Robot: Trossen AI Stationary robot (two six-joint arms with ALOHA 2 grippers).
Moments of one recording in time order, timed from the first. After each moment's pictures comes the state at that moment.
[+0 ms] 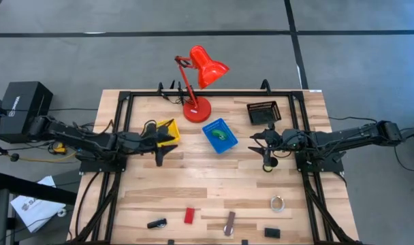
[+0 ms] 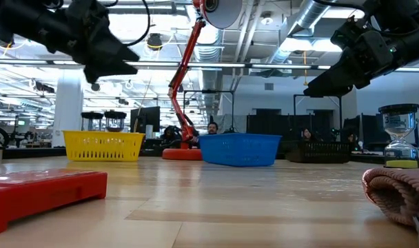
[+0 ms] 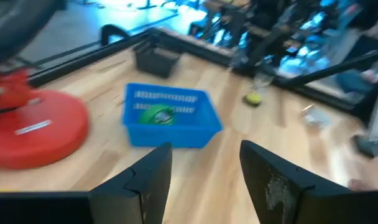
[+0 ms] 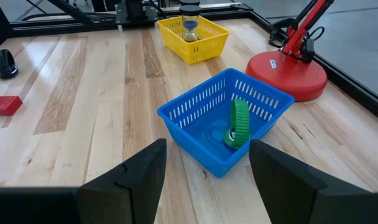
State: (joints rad) left arm -0.14 0.82 0.31 0.23 -0.41 -0.37; right arm 0.04 0.74 0.24 0.11 0.24 0.10
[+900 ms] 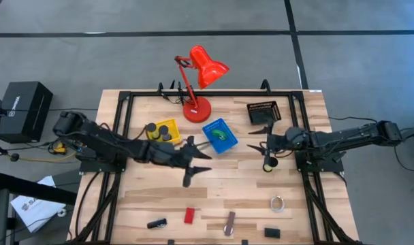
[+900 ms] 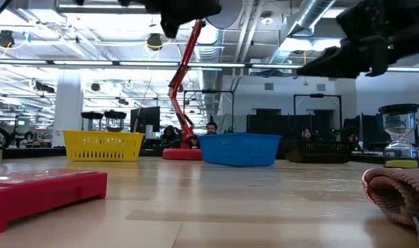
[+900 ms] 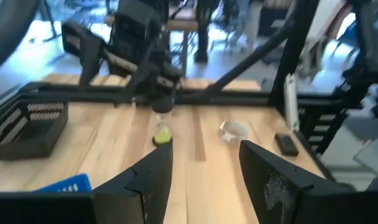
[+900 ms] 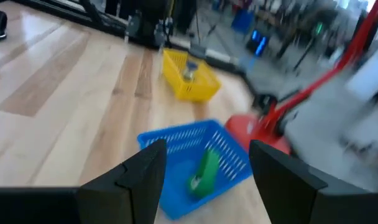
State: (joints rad) left arm -0.27 1.44 0.83 0.39 -0.23 -0.10; right arm 0.04 0.74 0.24 0.27 0.24 -0.34
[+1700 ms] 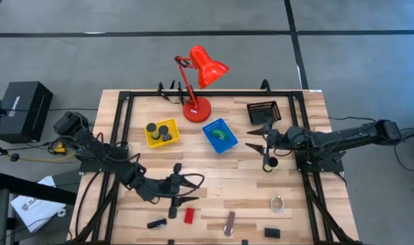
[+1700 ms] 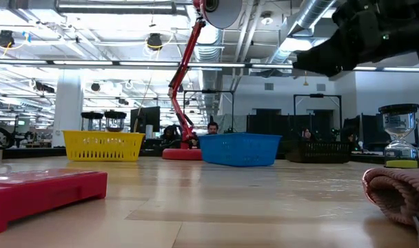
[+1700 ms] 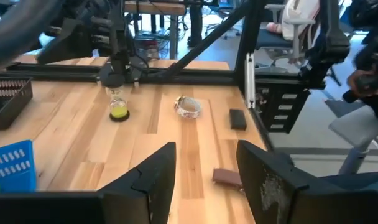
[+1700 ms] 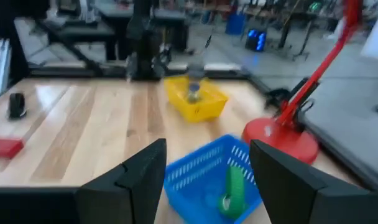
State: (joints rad) left arm -0.63 1.45 0.88 0.26 -0.57 -0.25; right arm 0.04 0.78 0.24 0.37 0.22 -0.05
